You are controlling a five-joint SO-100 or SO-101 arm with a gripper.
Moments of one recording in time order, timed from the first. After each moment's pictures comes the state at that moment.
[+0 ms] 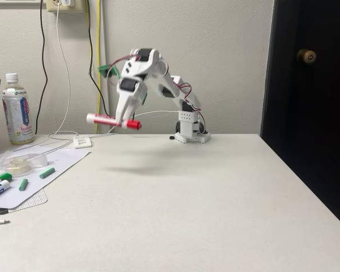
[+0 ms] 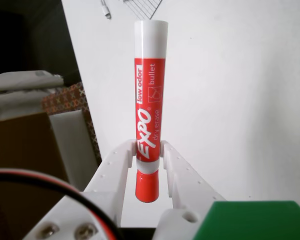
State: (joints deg) arm 27.2 48.9 -1.1 100.0 -9.8
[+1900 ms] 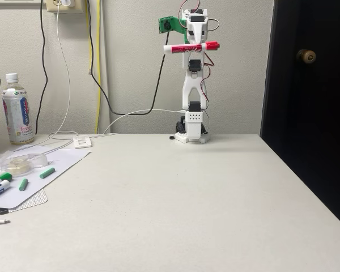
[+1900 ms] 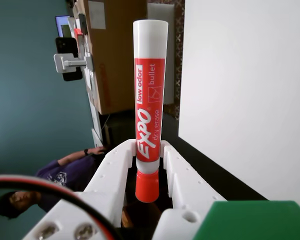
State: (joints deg) arm -2.9 120.8 49.0 96.8 5.1
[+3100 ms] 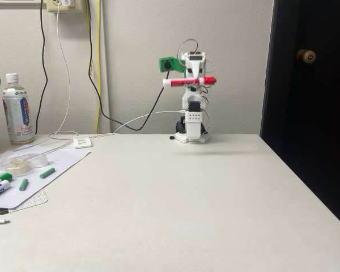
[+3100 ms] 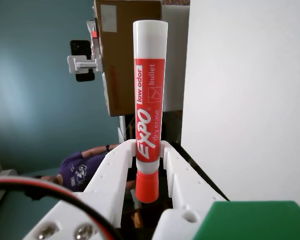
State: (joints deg) arm -2.0 169.1 133.0 50.3 5.1
